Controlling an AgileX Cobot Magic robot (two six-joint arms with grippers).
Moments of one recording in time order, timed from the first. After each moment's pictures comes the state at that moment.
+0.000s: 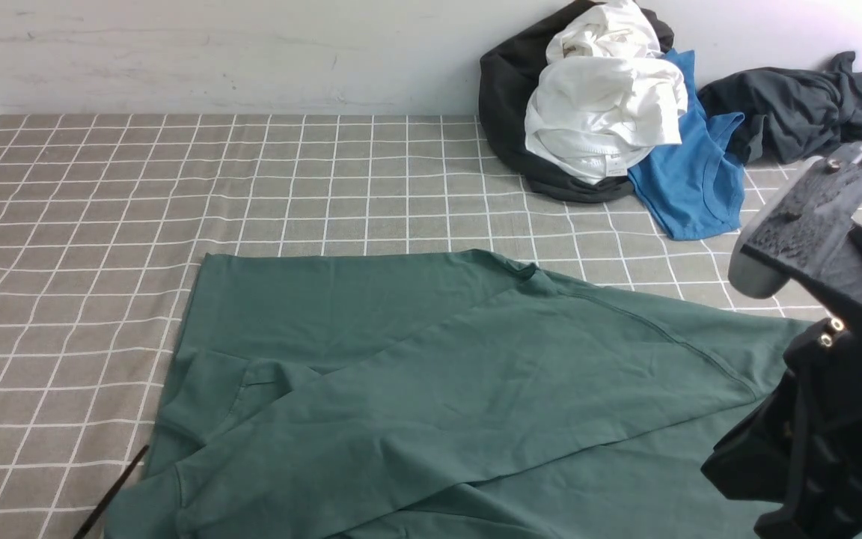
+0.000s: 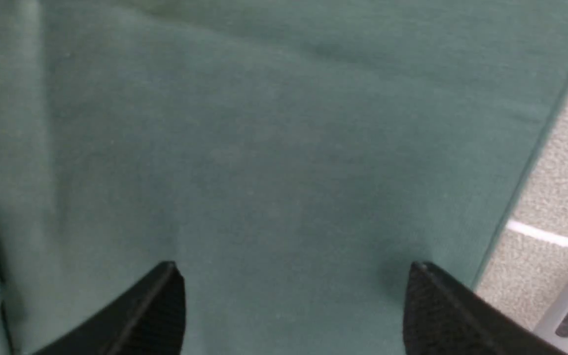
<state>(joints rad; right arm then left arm) 0.65 1.12 -1.06 0.15 1.25 -0.22 -1.06 1.36 -0.48 0.17 0.78 0.09</state>
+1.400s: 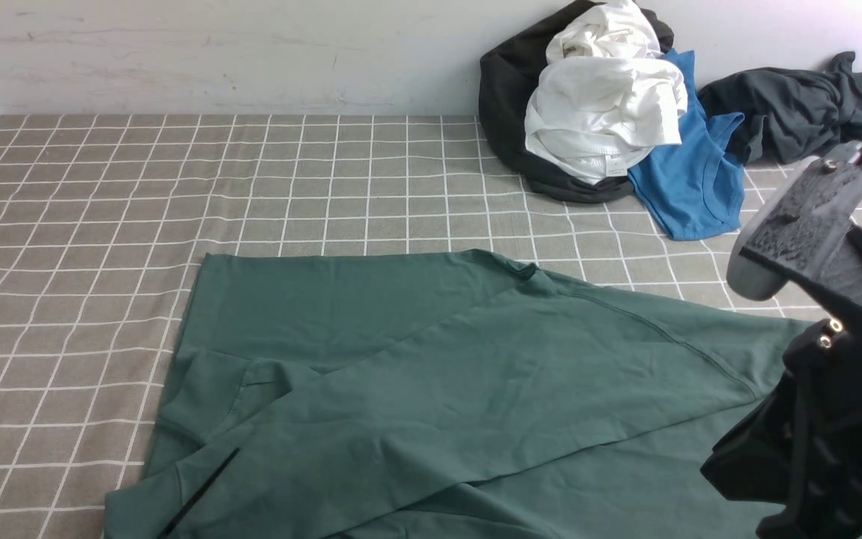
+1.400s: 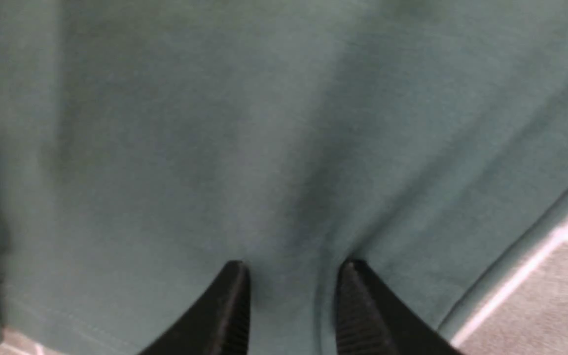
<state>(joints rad) 0.65 1.12 -1.06 0.15 1.25 -0.24 -1.07 1.45 -0.50 0.24 0.84 -0.15</state>
